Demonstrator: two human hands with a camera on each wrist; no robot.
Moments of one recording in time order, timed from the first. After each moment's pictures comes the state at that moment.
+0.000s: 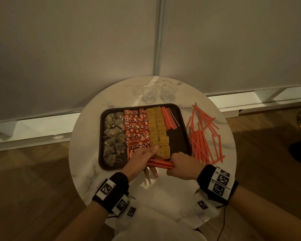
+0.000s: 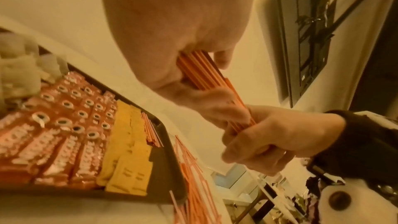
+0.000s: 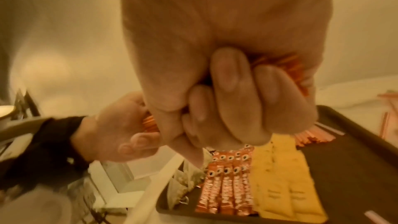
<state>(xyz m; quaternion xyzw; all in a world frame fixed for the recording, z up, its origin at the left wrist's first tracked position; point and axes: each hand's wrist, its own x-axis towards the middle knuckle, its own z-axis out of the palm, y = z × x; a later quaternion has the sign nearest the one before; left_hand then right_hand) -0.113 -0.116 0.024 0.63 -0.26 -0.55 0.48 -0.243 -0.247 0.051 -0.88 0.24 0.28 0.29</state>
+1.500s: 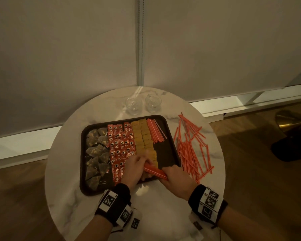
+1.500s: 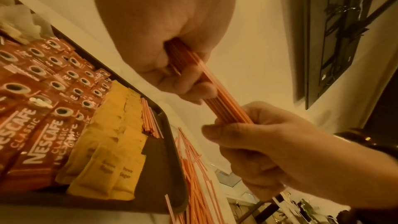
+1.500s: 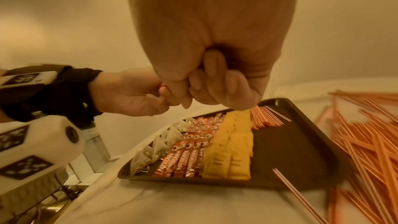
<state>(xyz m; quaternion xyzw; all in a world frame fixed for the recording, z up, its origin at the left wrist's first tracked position) -0.114 -0.177 -0.006 0.70 -0.19 -0.44 0.53 -0.259 -0.276 -0.004 -0.90 0.28 0.15 0.30</state>
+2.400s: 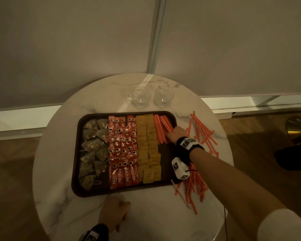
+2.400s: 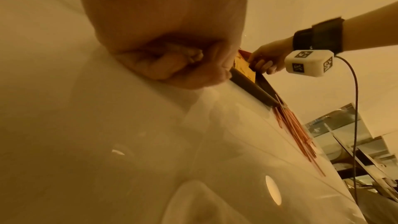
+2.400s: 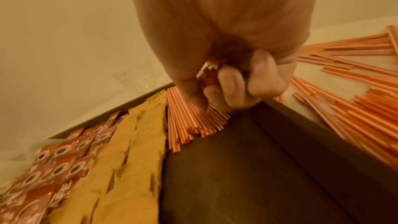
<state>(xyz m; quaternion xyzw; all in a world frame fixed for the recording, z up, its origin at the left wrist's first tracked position) -0.115 -0.091 -0.102 0.81 -0.11 -0.54 0.23 -0.124 -0.428 -0.084 -0.75 0.55 0.17 0.34</state>
